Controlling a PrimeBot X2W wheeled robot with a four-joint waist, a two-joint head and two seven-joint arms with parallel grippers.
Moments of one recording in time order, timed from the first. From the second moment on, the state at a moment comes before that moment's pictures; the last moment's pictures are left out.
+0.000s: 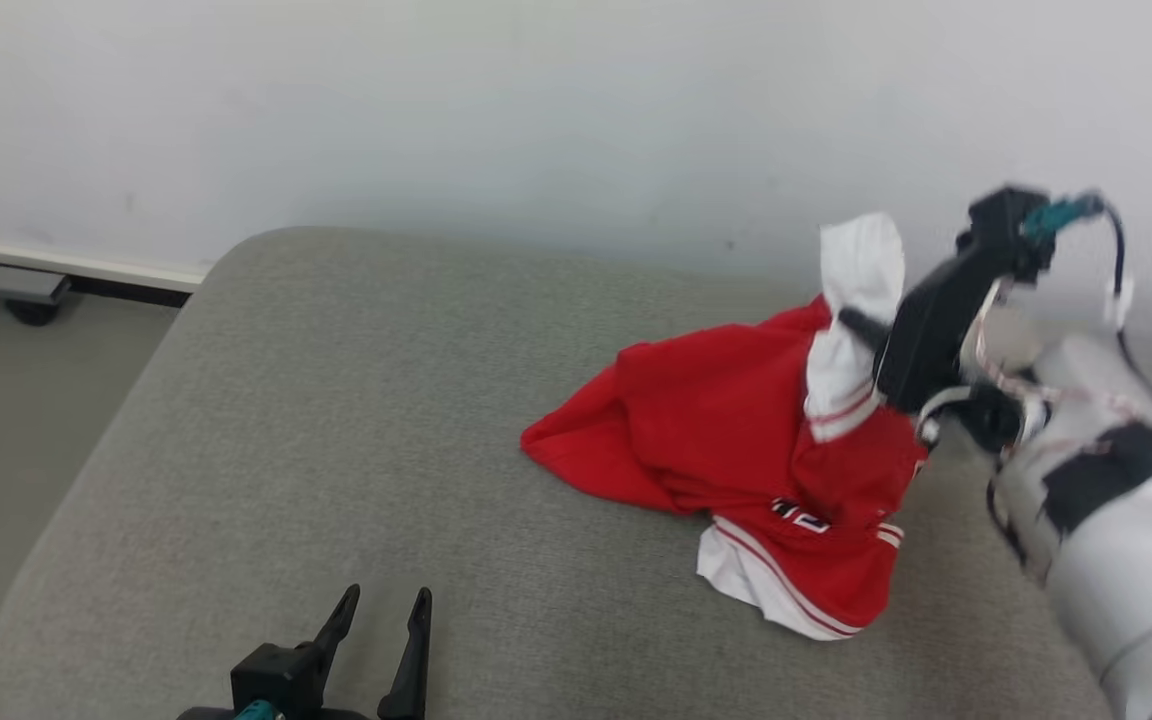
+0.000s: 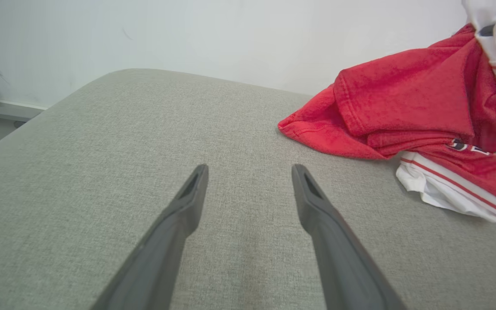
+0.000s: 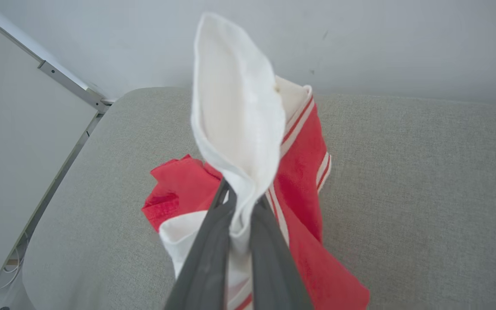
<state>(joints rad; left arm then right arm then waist) -0.14 0.17 -0.53 0.38 -0.40 0.11 -0.25 -0.91 -0.16 0.31 1.00 0.79 0.12 0.46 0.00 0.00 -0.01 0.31</state>
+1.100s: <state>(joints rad) -0.11 0.17 -0.54 0.37 -0.39 0.10 -0.25 -0.15 -0.35 0.37 0.35 0.80 0.12 0.13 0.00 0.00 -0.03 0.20</state>
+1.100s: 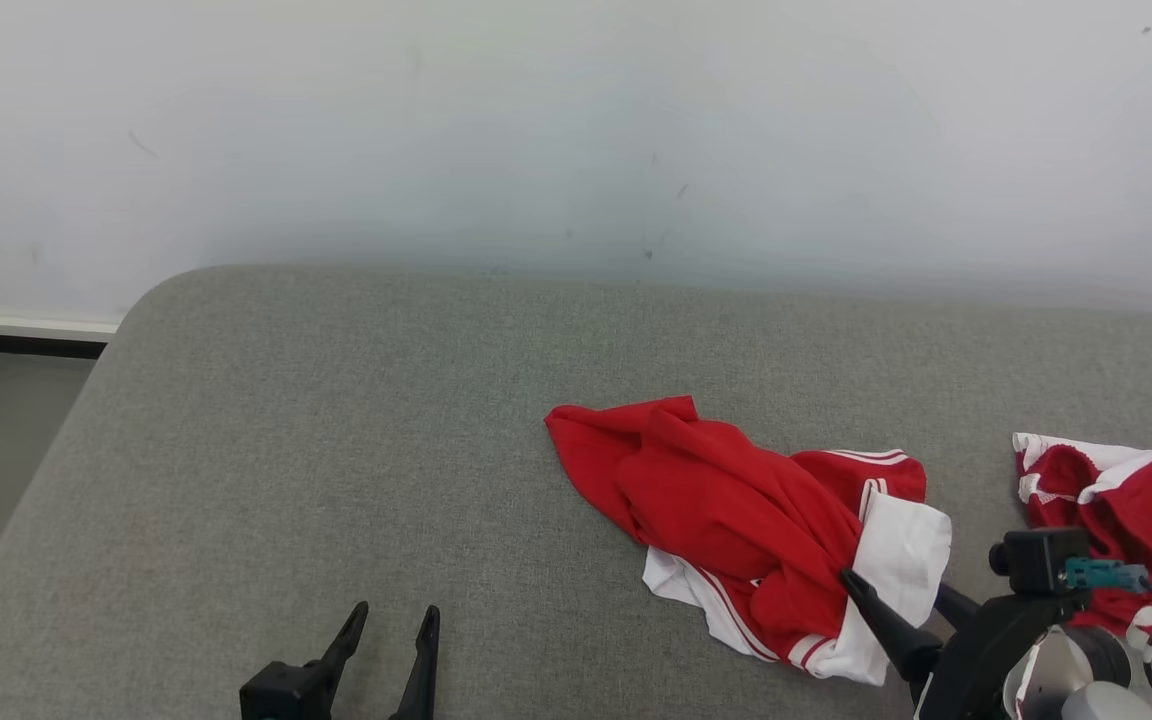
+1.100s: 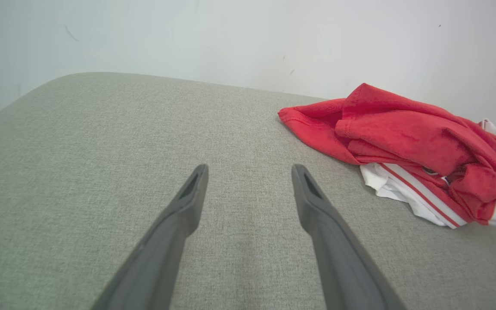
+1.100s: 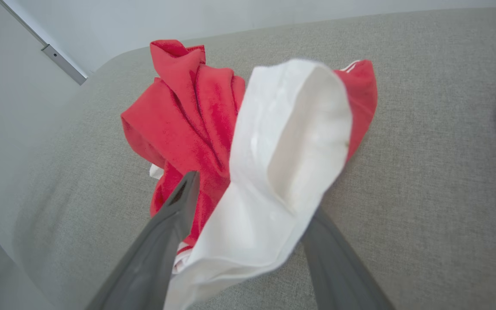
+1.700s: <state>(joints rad) -0.11 0.15 -0.54 0.37 -0.39 0.10 -0.25 -0.14 -0.45 0.33 0.15 0.78 0.05 0.24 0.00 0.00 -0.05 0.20</state>
